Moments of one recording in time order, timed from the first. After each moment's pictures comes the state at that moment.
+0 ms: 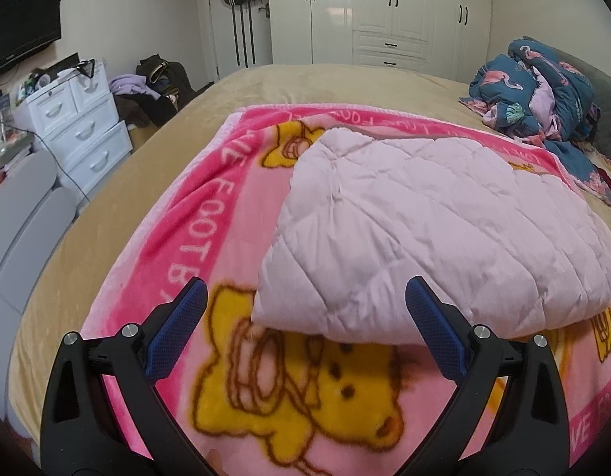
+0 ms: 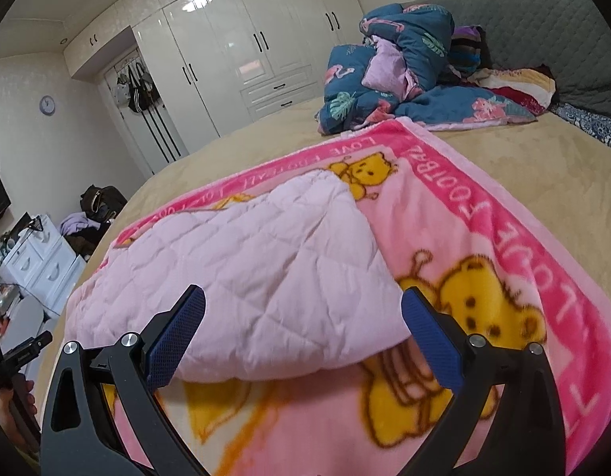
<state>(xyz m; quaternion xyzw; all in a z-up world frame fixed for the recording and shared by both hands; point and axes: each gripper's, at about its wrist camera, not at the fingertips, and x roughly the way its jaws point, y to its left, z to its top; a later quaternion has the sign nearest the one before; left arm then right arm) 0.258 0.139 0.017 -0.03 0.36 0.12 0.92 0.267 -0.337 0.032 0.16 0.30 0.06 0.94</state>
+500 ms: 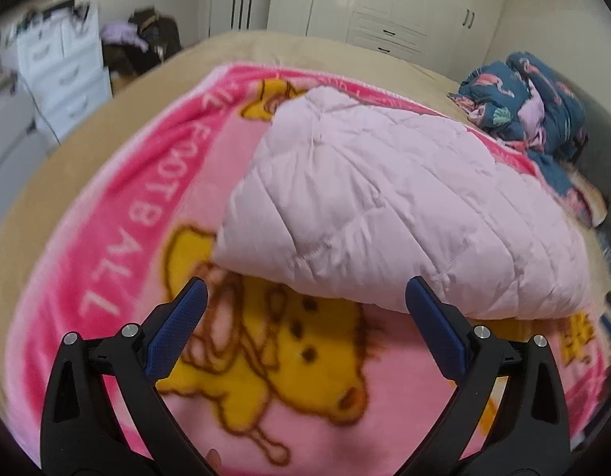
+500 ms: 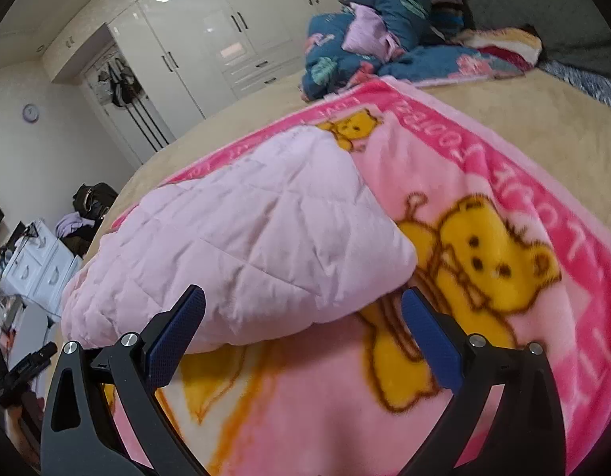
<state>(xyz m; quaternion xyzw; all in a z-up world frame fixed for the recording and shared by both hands) 0.247 0.146 -0.015 -0.14 0.40 0.08 0.90 0.264 -0.336 -0.007 0.20 0.35 0.05 0.91</state>
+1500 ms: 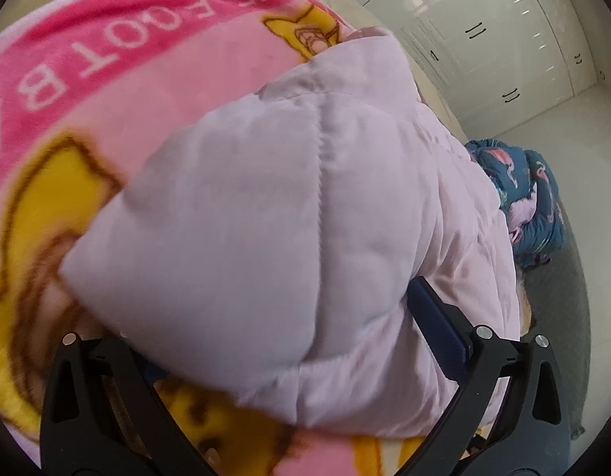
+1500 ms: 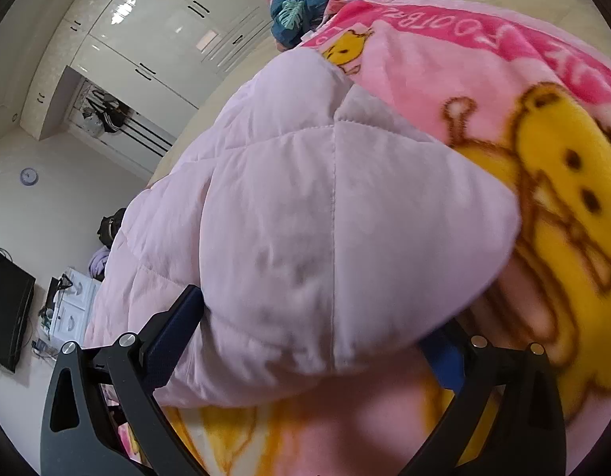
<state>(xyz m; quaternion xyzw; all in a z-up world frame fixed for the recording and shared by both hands) 0.334 0.182 -0.093 -0.41 0.41 0.05 0.82 0.348 -0.344 -0.084 0.35 0.41 0.09 0.84</state>
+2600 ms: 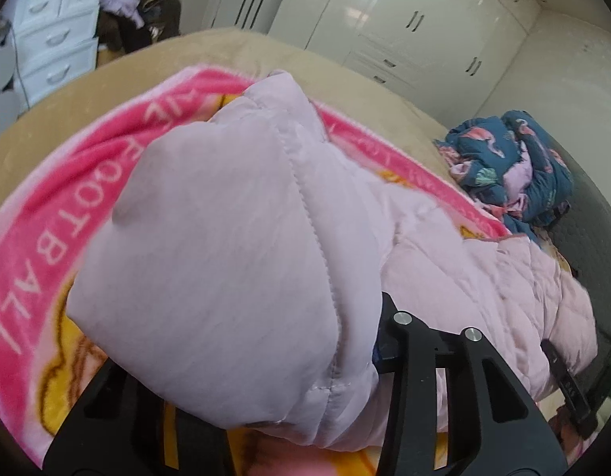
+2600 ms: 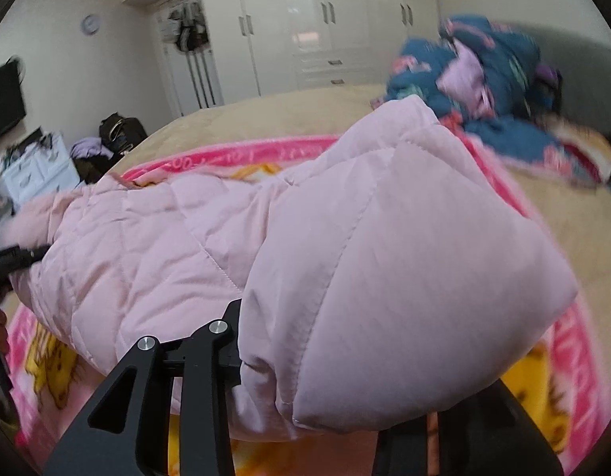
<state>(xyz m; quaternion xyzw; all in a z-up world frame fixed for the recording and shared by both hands) 0.331 0.120 0.013 -0.23 0.35 0.06 0.91 0.354 -0.268 0.018 0.02 0.32 0.14 0.94</state>
